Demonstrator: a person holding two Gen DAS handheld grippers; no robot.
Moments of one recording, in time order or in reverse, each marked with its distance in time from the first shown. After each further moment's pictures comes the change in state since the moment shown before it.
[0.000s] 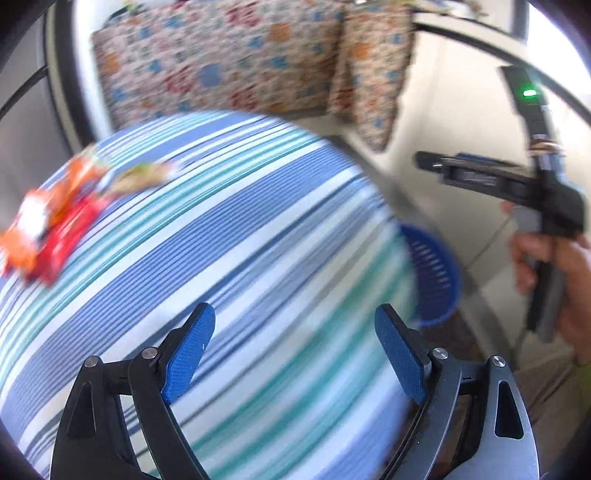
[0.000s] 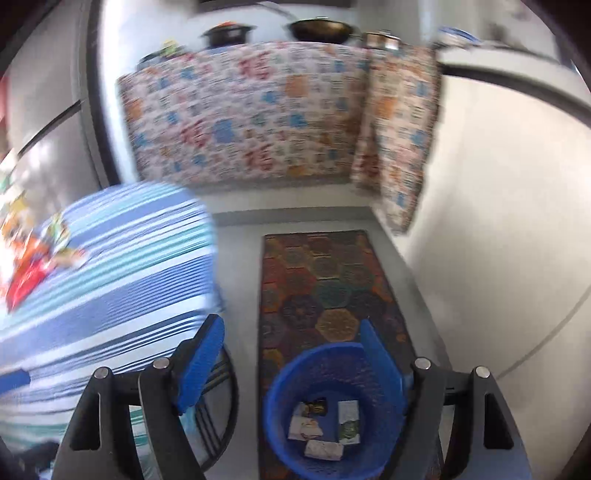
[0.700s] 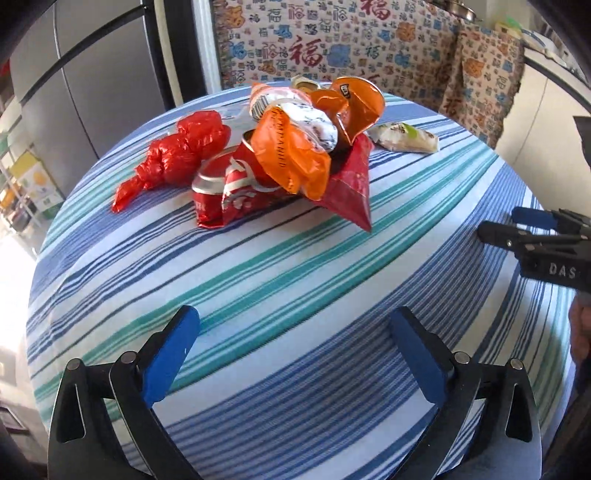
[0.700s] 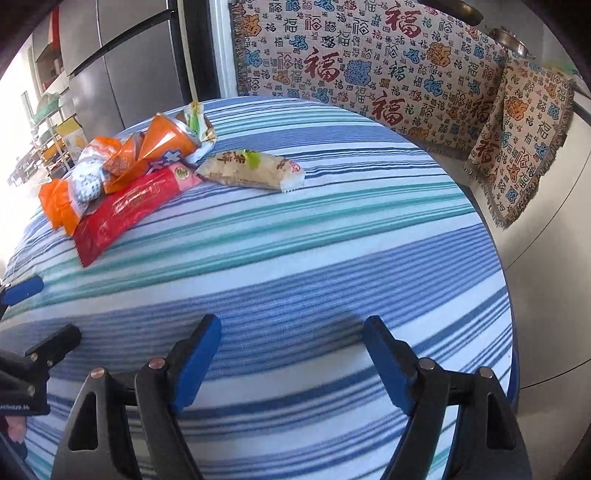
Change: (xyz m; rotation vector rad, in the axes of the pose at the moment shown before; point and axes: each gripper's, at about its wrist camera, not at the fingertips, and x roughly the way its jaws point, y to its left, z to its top) left arm -0.002 0.213 -0.033 -0.136 0.032 0.156; right arm 0.033 0.204 0.008 -0.074 0.212 0.101
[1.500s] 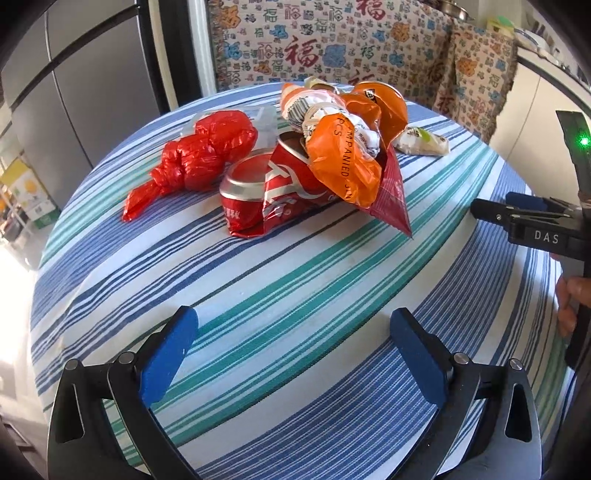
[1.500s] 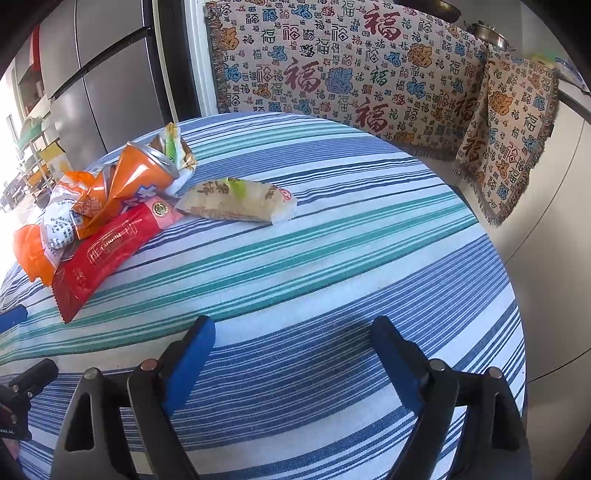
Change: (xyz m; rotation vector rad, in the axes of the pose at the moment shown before) left arm 0.006 0.029 0.007 0.019 0.004 -0.028; right arm 0.013 0.004 0.010 0.047 -0.049 -0.028
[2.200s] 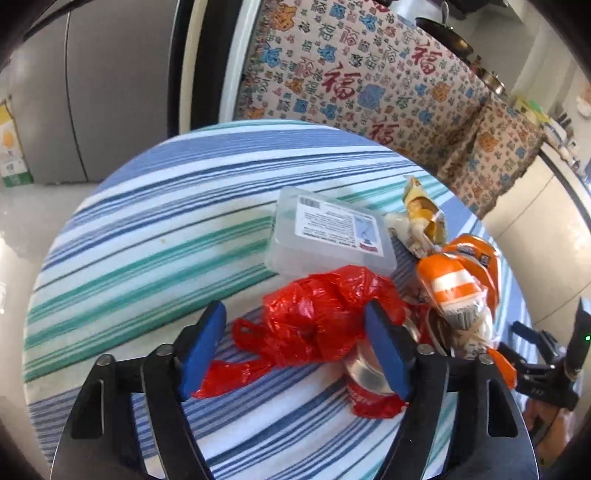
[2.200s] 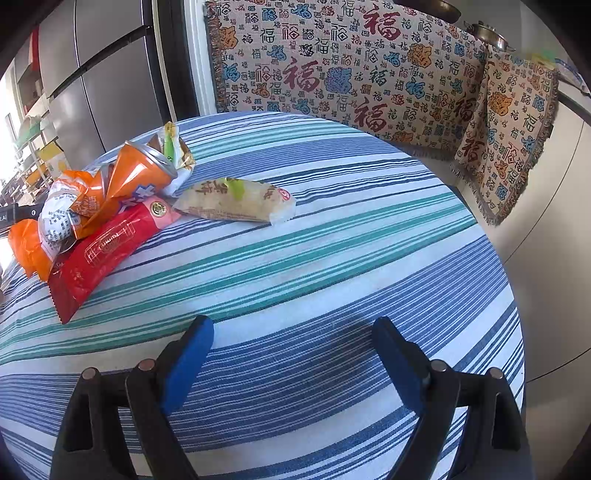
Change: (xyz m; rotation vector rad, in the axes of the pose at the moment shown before) left arm 0.050 0.120 0.096 -0.213 -0.033 -0.228; right arm 0.002 -0.003 0.000 0.001 0.001 0.000
